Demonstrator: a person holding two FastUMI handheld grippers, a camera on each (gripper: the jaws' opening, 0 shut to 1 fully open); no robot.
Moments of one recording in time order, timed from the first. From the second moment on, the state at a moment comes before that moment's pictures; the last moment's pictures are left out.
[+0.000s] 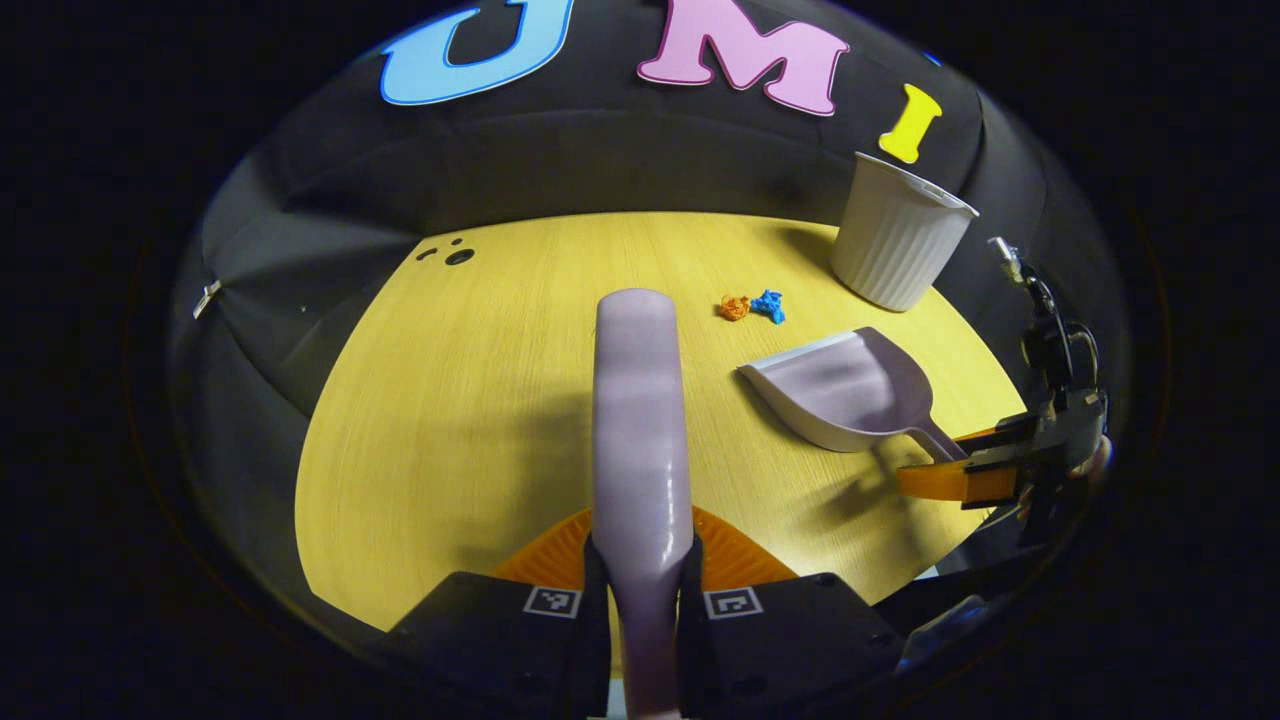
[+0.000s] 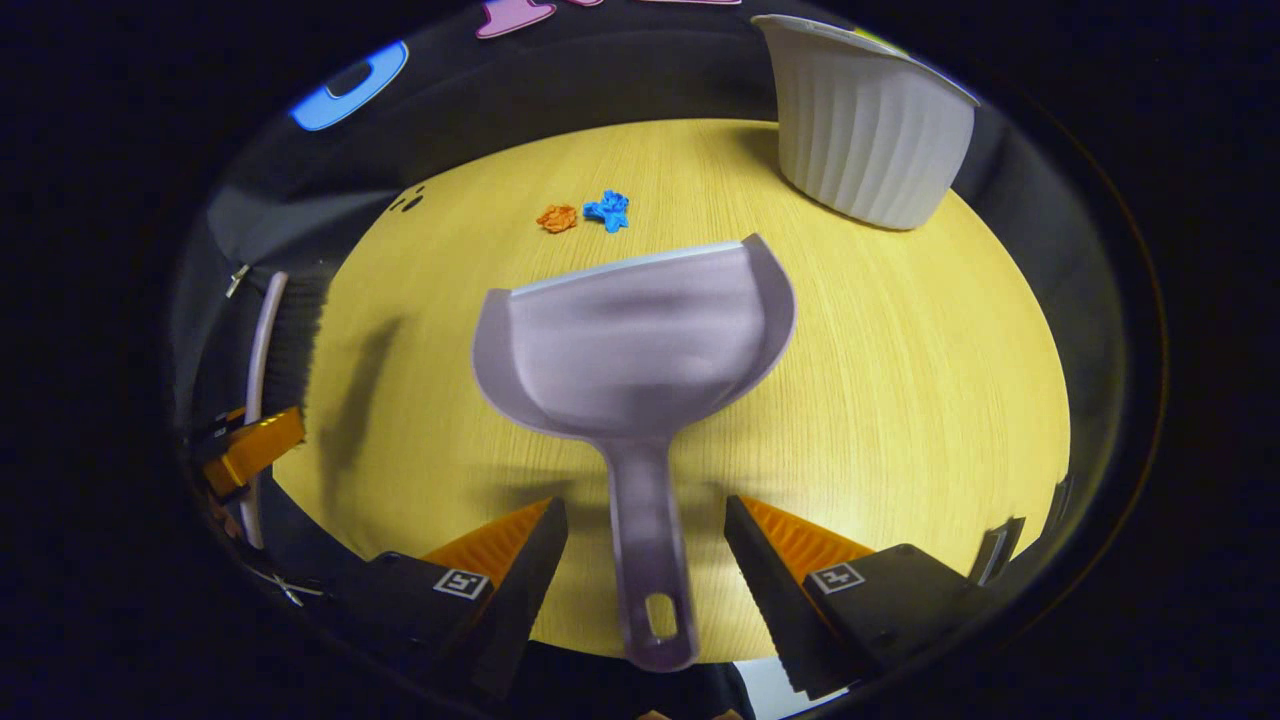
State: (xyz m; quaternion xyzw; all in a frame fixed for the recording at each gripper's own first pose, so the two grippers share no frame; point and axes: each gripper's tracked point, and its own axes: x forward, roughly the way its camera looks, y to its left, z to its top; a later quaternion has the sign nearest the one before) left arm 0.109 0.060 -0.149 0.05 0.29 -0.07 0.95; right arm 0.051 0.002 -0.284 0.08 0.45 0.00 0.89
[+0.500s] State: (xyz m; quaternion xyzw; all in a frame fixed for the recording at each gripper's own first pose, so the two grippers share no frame) left arm 0.151 0.066 -0.136 0.05 0.30 -0.04 0.95; right arm 0.086 -0.013 -0.300 0.02 0.48 -0.01 0.88
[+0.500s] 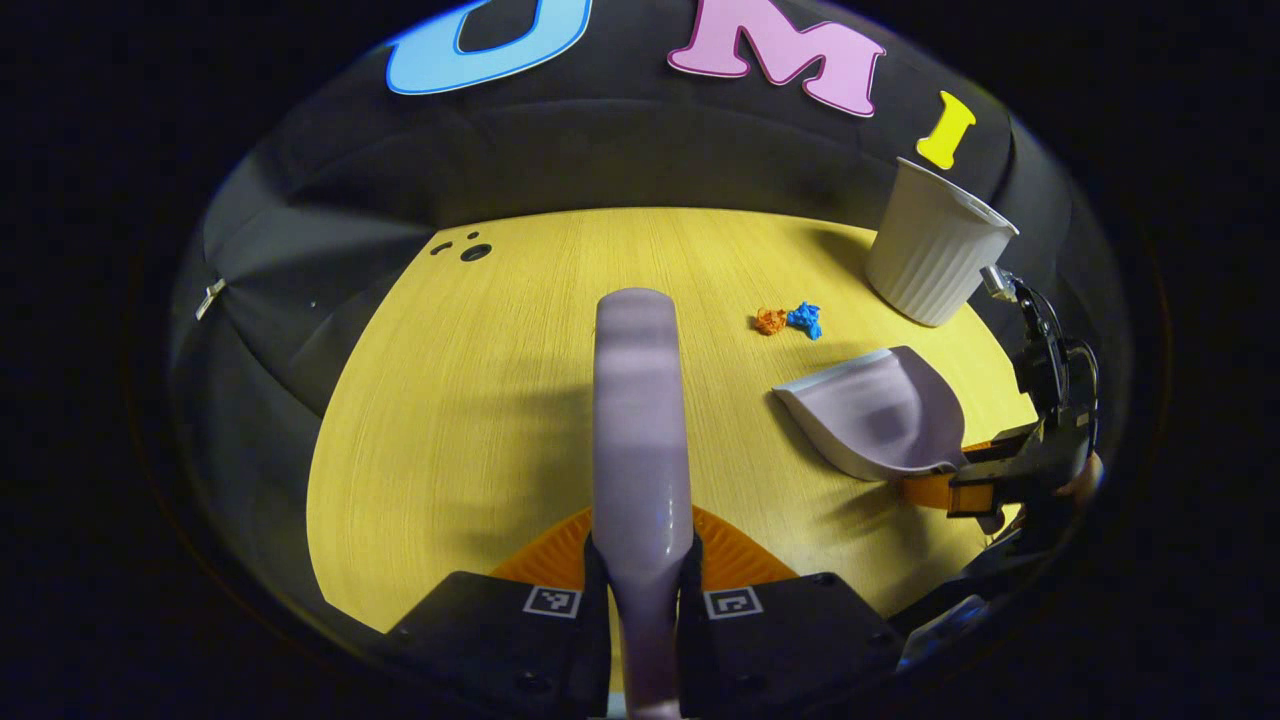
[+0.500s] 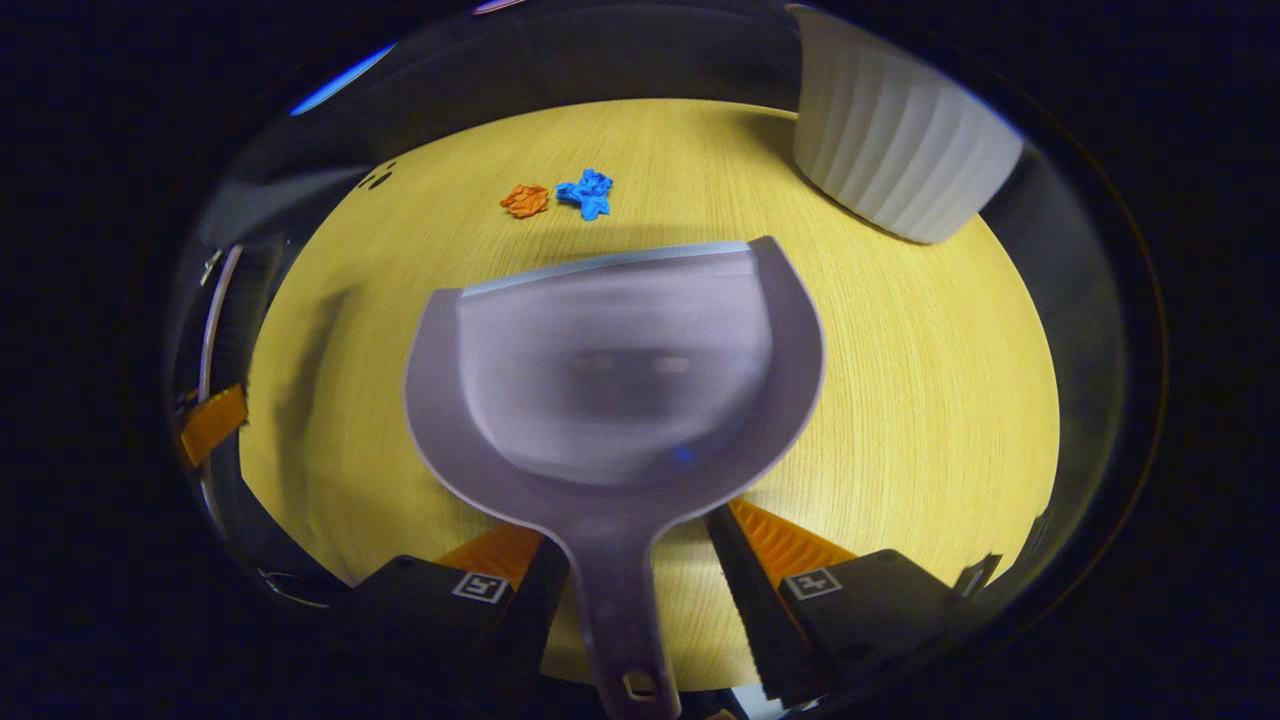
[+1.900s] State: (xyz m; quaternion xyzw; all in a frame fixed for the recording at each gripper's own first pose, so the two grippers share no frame) left arm 0.372 -0.082 -0.158 0.39 0.36 -0.31 0.79; right arm 0.045 -0.076 -0.284 -0.07 0.49 0.10 0.86
